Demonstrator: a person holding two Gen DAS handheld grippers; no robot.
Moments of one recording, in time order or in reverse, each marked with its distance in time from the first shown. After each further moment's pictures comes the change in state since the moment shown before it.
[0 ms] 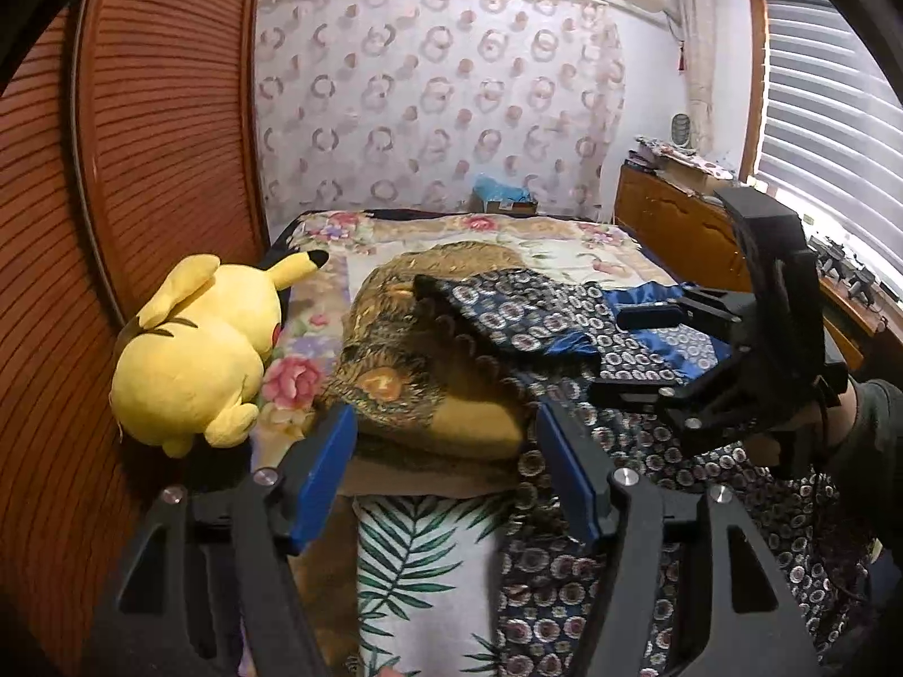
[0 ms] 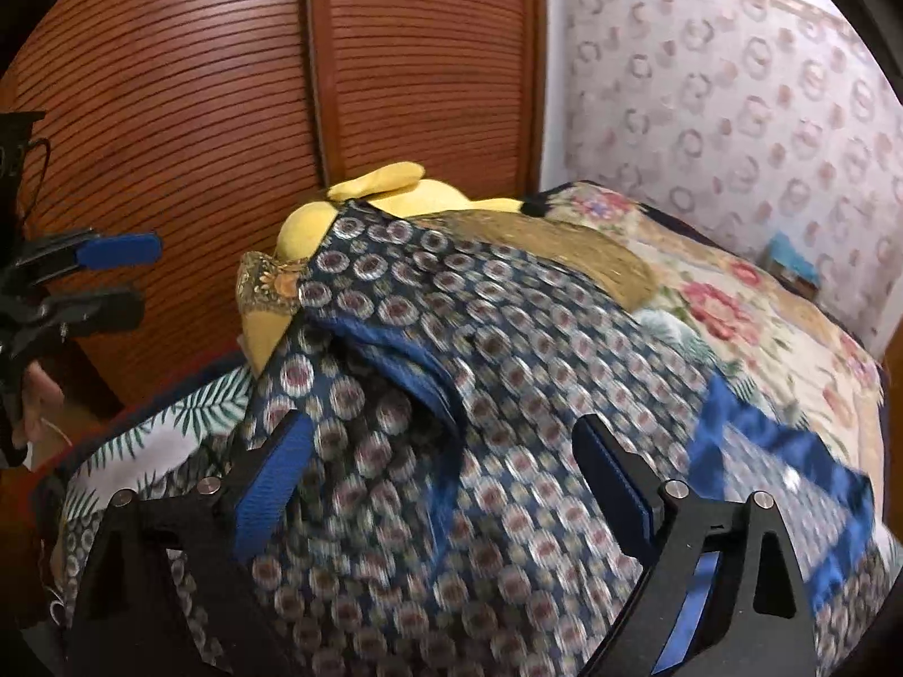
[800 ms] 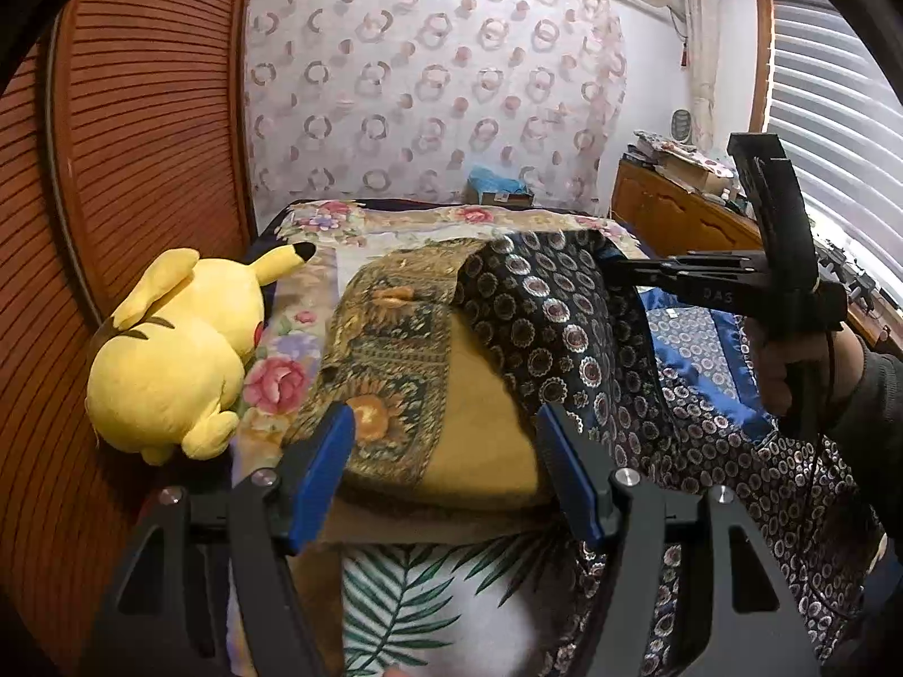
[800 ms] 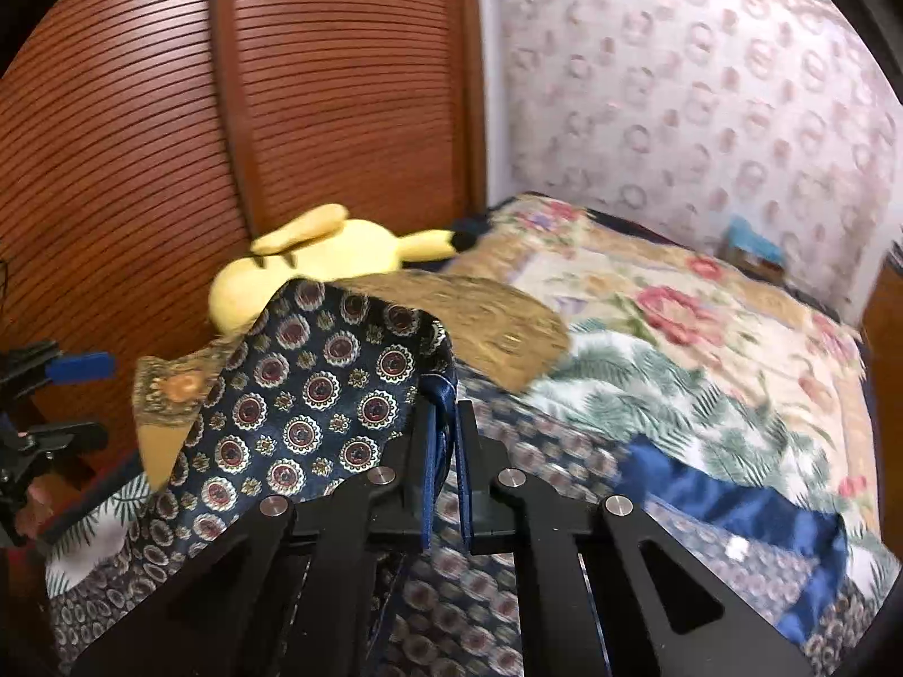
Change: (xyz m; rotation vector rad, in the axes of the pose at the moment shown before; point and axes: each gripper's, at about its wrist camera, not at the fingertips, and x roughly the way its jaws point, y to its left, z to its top) left arm 0.041 0.000 0.018 -0.006 0.023 -0.032; right arm 0.002 -0.080 0.035 0.146 -0.044 -0.108
